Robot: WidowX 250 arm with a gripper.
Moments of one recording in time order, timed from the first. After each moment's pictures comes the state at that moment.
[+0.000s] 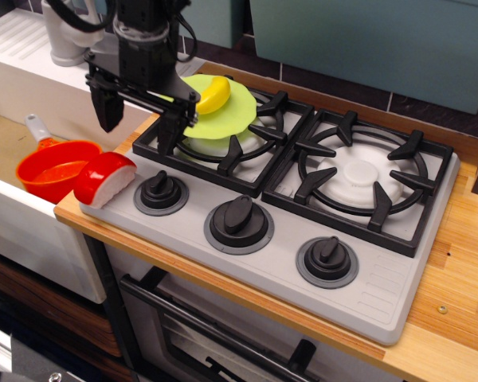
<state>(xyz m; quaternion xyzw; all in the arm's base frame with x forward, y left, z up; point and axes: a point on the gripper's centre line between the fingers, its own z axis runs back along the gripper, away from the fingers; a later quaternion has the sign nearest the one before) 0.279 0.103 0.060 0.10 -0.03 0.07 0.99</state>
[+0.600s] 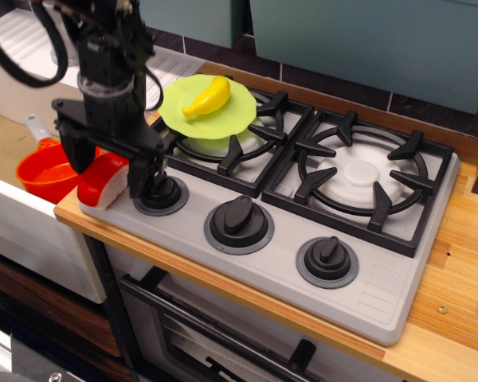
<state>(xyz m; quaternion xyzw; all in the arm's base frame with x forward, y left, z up) 0.246 0.111 0.037 0.10 -0.05 0.06 0.99</state>
